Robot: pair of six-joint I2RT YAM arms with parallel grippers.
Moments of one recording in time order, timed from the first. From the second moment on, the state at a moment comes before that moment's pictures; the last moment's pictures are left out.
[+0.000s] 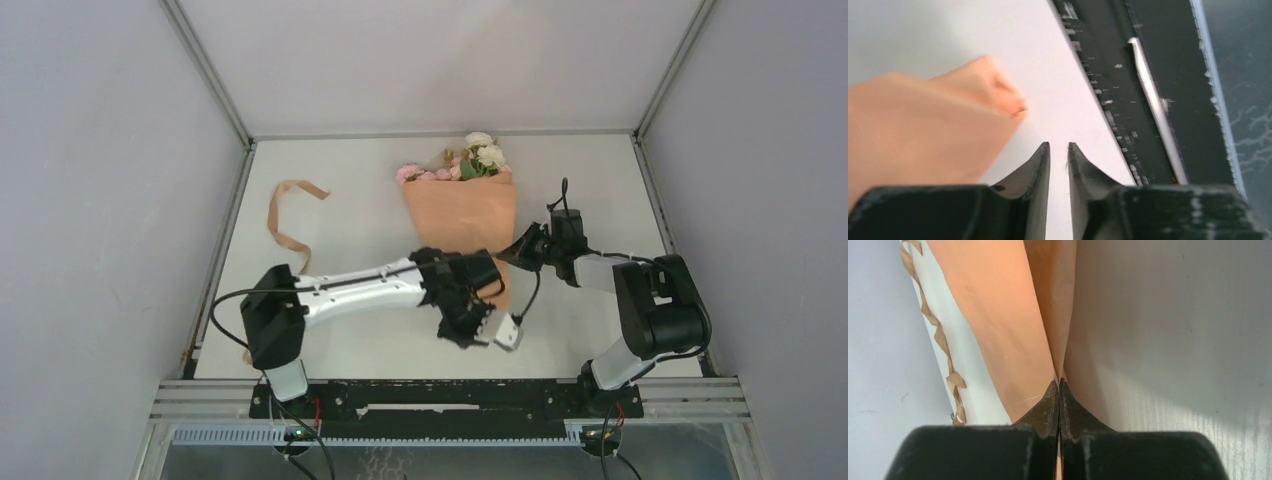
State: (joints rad) left arm -1.20 1.77 1.38 -0.92 0.45 0.79; right arm 0.17 1.59 0.61 0.23 -0.48 0.82
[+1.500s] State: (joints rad) left arm 0.12 1.88 1.57 -1.02 0.24 0.43; right arm 0.19 1.47 0.61 0.14 -0.45 0.73
